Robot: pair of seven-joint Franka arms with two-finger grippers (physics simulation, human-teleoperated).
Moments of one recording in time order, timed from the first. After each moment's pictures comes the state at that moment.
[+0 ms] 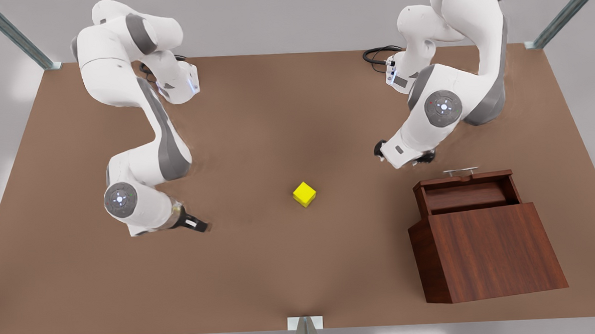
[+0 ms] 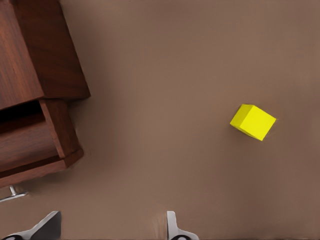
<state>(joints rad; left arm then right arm) -0.33 0.27 -0.19 -1.51 0.02 1.71 -0.21 0.01 0.56 0.20 -1.19 0.01 1.66 0.56</state>
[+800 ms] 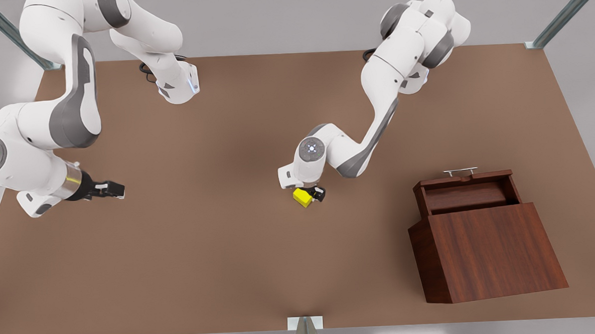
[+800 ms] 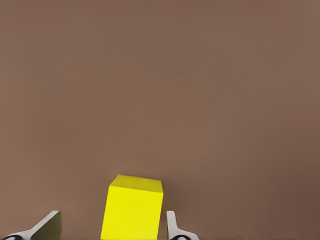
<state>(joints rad) -0.57 0.76 -0.22 -1.37 0.15 2.18 -0.20 -0.14 0.33 0.20 -1.31 -0.02 1.55 0.10</state>
